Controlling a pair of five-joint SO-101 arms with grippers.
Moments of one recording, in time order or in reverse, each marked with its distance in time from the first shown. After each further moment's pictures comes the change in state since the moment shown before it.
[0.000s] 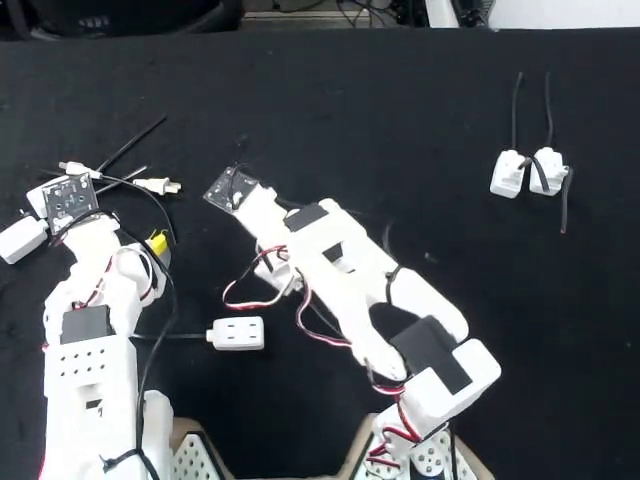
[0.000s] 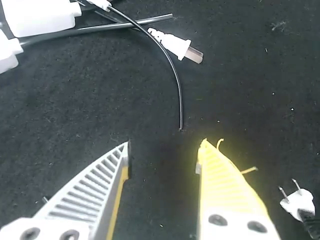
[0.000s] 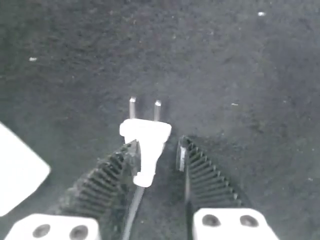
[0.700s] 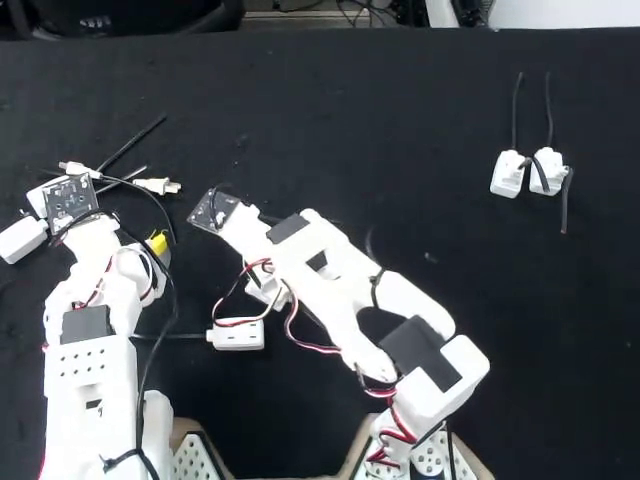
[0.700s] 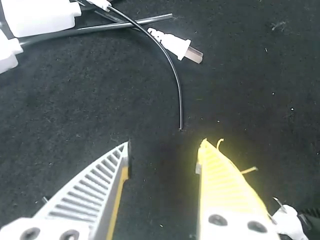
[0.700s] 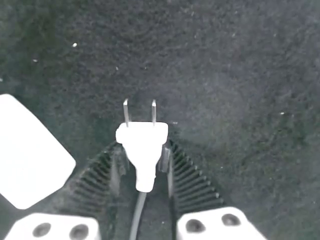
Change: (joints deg) left arm 0.0 0.0 0.0 0.0 0.0; right arm -3.0 0.8 0.4 1.4 0.2
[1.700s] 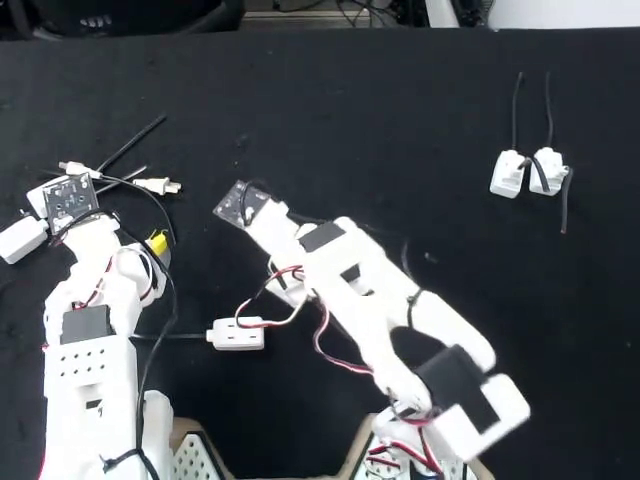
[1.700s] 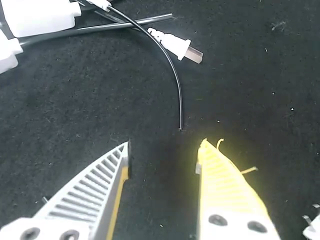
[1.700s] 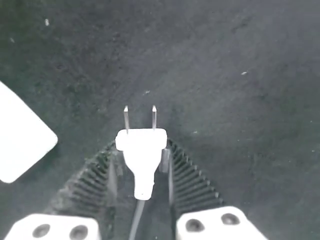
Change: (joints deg) left arm 0.0 0.0 0.0 0.0 0.0; right arm 4.5 -14.1 10.6 -3.4 0.0
